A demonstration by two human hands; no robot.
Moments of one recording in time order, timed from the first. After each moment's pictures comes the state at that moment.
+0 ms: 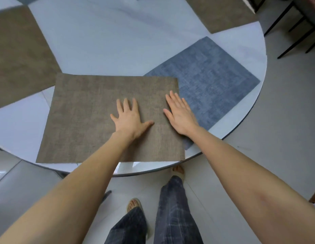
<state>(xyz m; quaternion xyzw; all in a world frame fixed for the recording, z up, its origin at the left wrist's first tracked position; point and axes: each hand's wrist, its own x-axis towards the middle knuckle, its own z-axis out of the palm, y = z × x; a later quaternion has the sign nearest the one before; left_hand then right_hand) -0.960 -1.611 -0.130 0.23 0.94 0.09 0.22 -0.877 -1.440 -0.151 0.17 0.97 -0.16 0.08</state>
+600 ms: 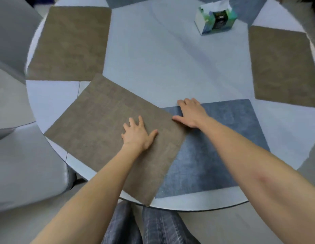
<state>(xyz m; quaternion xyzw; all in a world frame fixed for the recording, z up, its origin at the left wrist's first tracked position) -0.985 -1.531 -0.120 -0.09 0.95 0.13 0.26 -1.054 -1.330 -0.107 -0.12 0.97 -0.01 0.21</state>
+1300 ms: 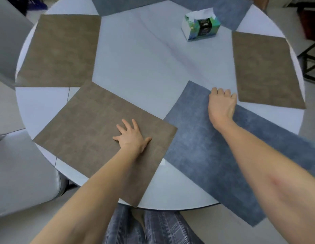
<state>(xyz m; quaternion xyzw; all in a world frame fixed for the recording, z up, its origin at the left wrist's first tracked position) -0.985 -1.499 -0.108 -0.08 0.95 0.04 0.29 -1.049 -1.234 -0.066 0.09 0.99 0.13 -0.04</state>
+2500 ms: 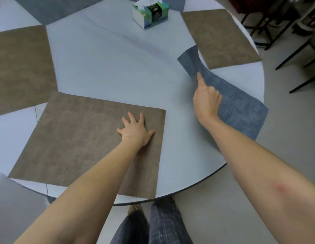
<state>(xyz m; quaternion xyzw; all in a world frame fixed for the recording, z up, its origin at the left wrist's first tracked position) -0.978 -1.494 -0.120 0.14 0.95 0.03 0.29 -0.951 -1.286 -0.065 0.29 0.95 -0.04 -0.14</state>
